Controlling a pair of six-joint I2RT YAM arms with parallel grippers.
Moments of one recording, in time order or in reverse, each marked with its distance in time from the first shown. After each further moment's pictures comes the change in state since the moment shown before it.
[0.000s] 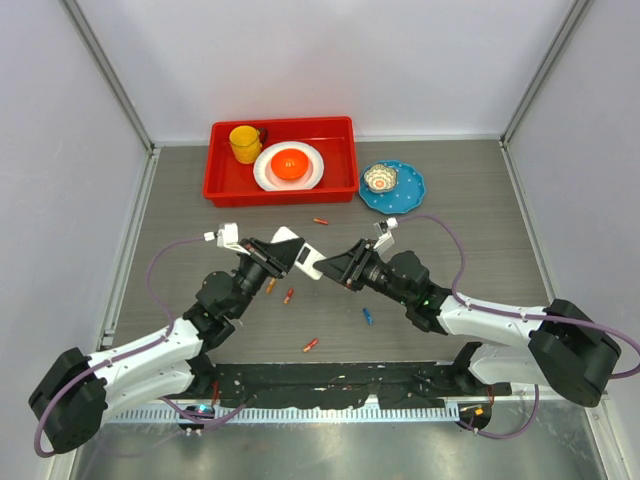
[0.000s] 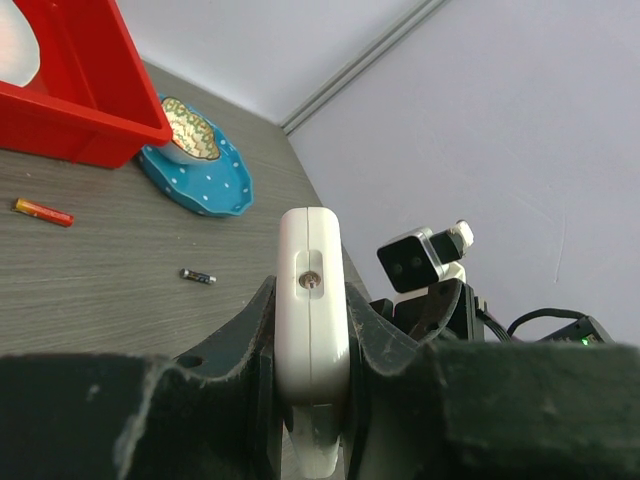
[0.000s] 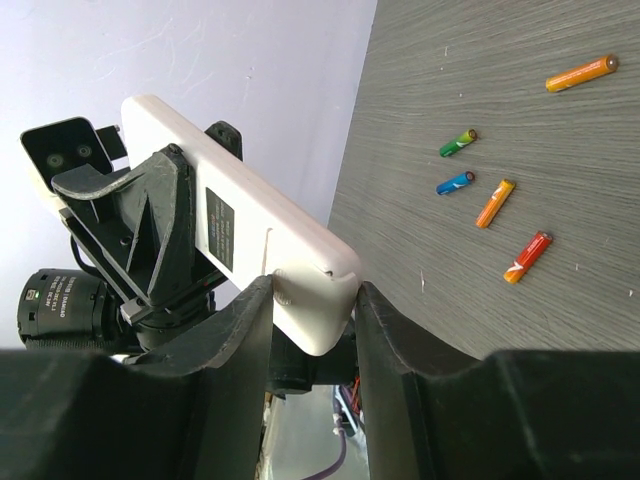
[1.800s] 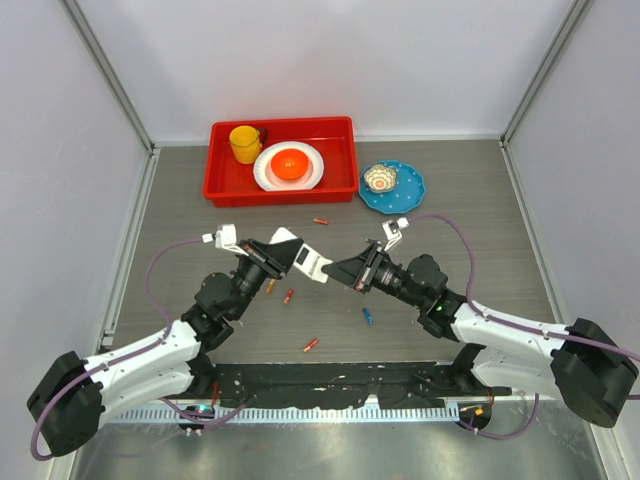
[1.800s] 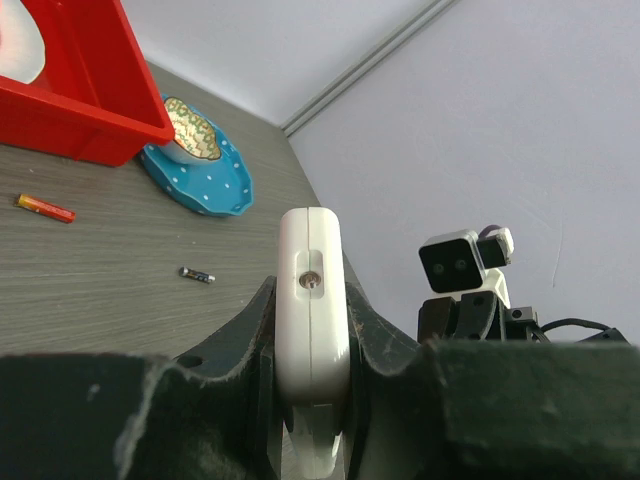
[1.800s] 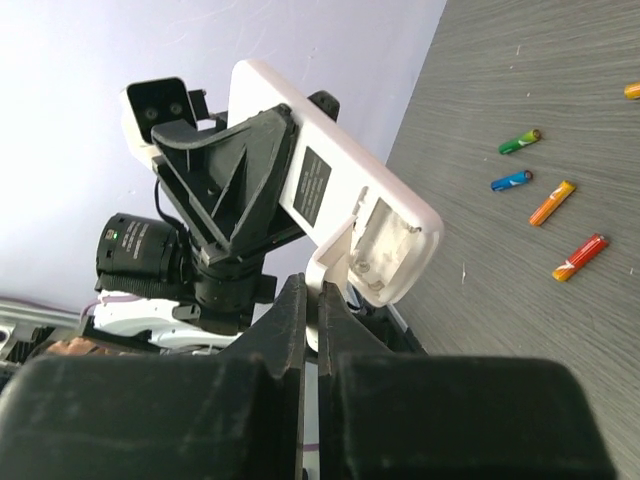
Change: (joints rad) left arm -0.007 -0.030 -0.001 -0.030 -0.028 -0.013; right arm -0.026 -0.137 -0.046 0.024 -0.088 -0.021
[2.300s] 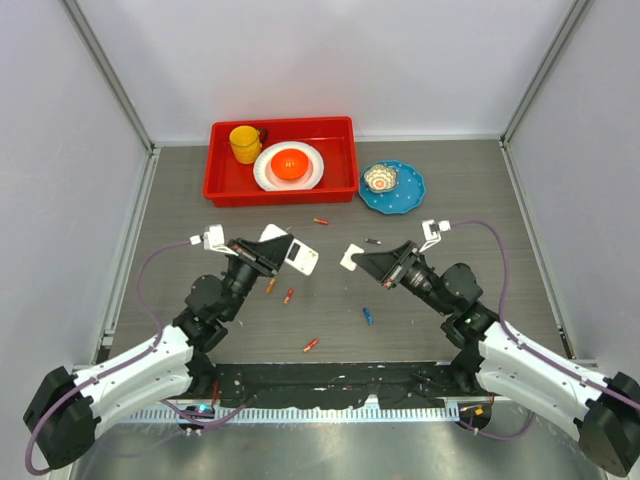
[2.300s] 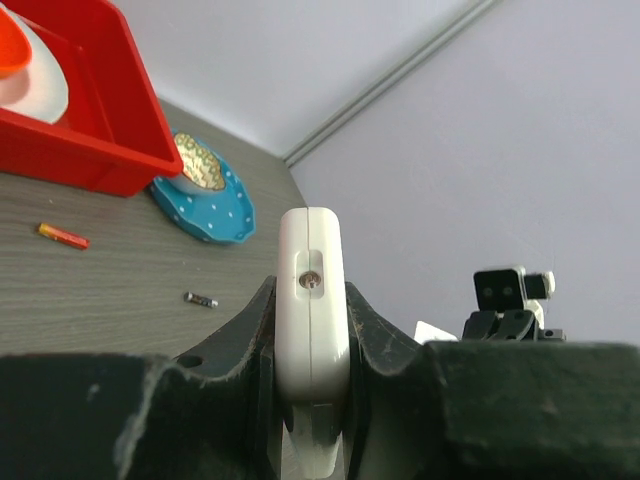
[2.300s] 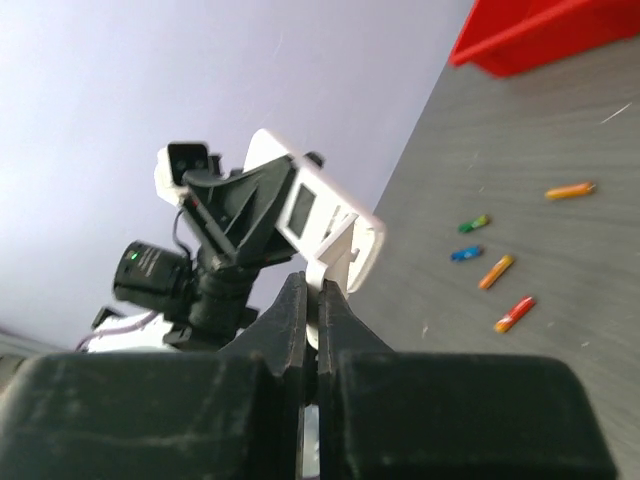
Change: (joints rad) left arm 0.024 -0.075 -0.002 -0.045 -0.023 0.005; right arm -0.122 -0.302 -0.083 -0.115 0.002 -0.093
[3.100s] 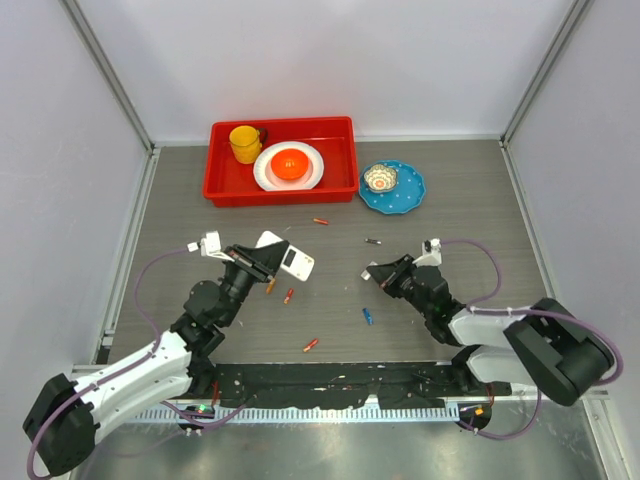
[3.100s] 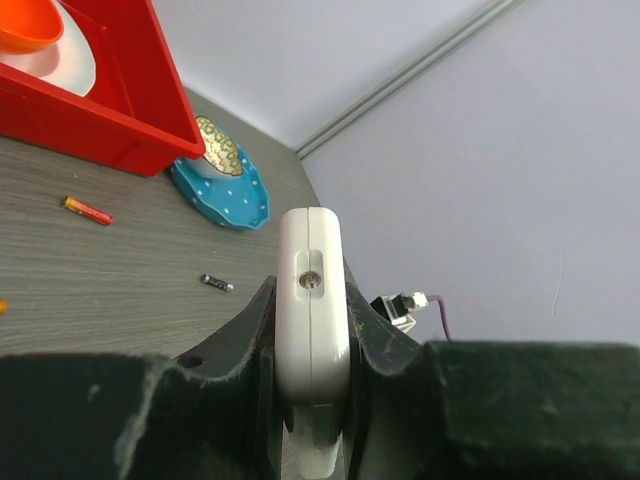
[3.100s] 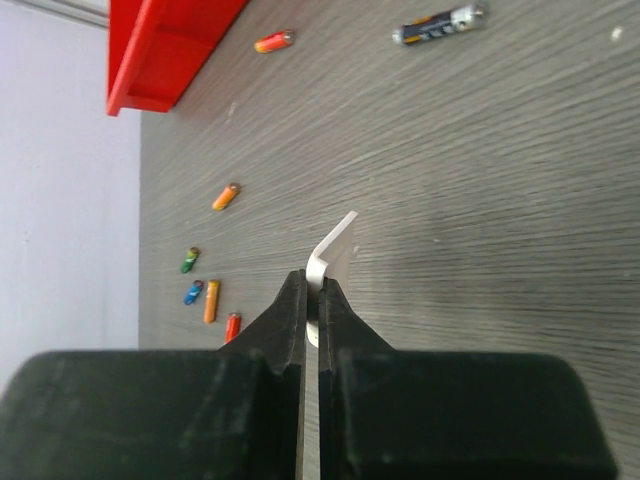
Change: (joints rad) left arm 0.029 -0.072 -0.068 -0.022 0.003 -0.040; right arm -0.116 0.457 -0.163 0.168 0.280 -0.020
